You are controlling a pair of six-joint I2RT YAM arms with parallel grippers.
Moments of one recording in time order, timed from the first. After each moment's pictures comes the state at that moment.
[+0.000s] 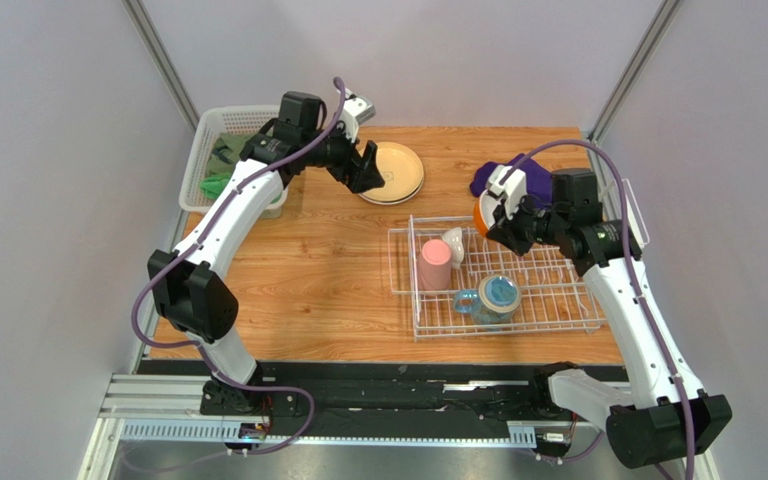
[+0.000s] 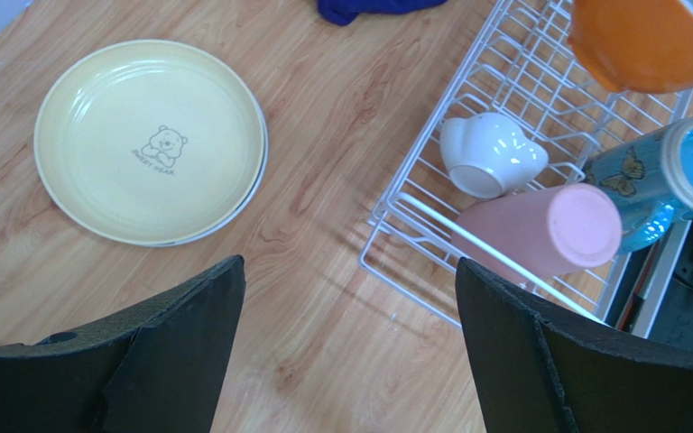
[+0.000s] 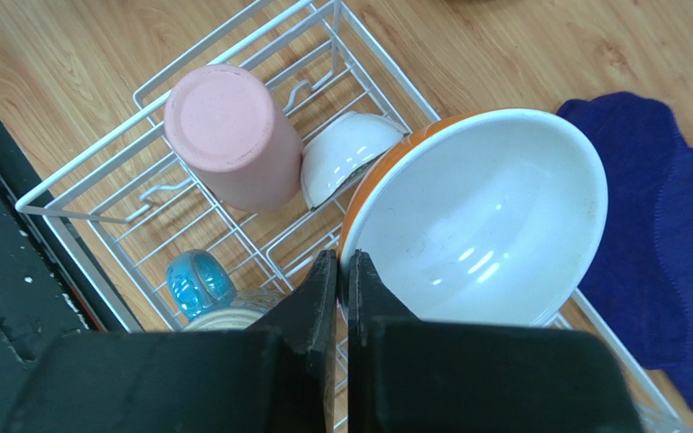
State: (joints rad) left arm -0.37 1.70 1.71 -0.63 0.61 0.20; right arm 0.15 1.09 1.18 -0.84 -0.60 -0.56
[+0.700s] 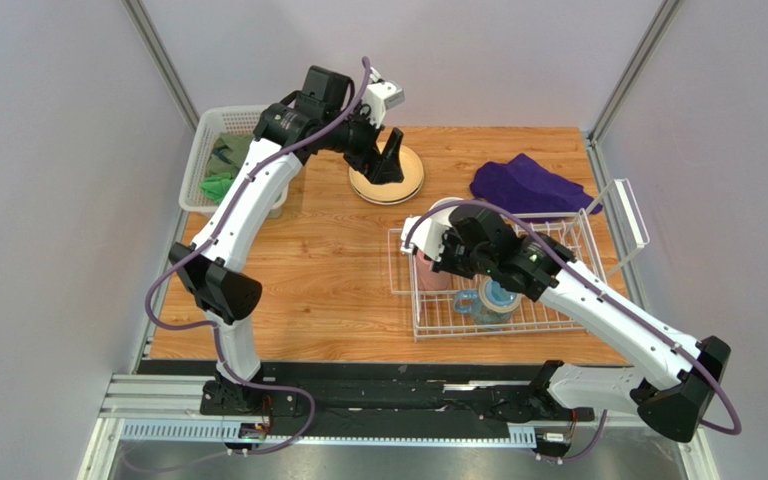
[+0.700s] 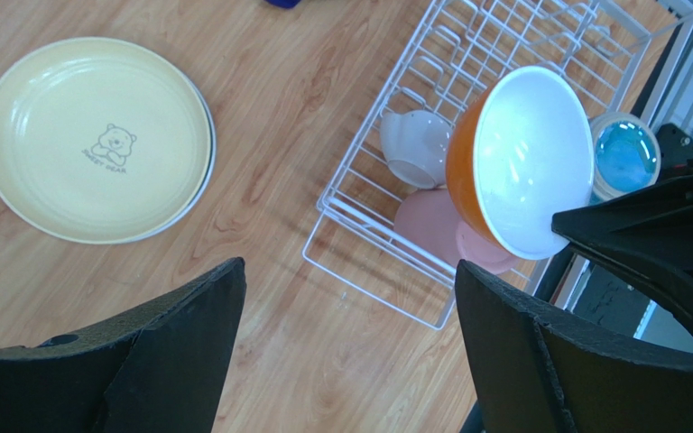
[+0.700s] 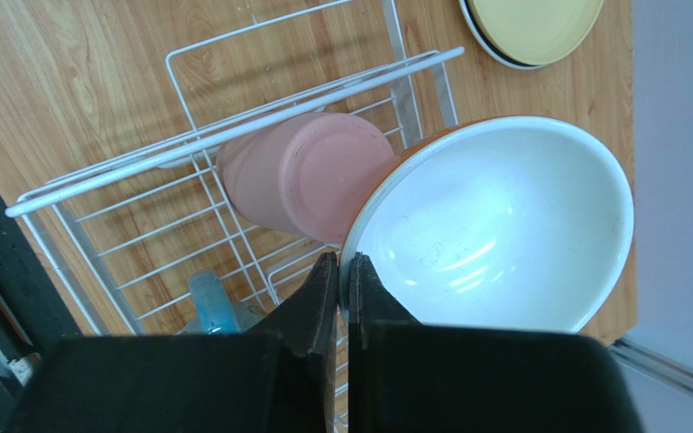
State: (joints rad) left arm -0.52 1.88 2.22 -1.05 0.53 0.17; right arm 0.85 1.17 1.20 -0.80 0.07 -0.61
